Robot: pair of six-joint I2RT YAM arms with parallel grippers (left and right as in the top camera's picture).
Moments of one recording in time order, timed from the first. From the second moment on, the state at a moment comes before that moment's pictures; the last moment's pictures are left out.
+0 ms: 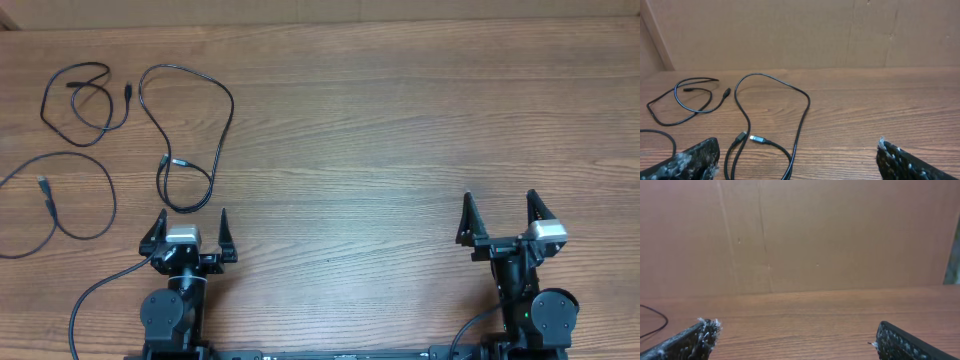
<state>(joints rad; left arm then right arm) -0.02 0.01 0.01 -0.08 -0.04 0.01 0.03 0.01 0.07 0.05 -0.04 0.10</state>
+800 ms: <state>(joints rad) -0.02 0.01 0.01 -0.08 -0.04 0.01 0.03 0.01 0.02 -0.03 -0.07 0.07</state>
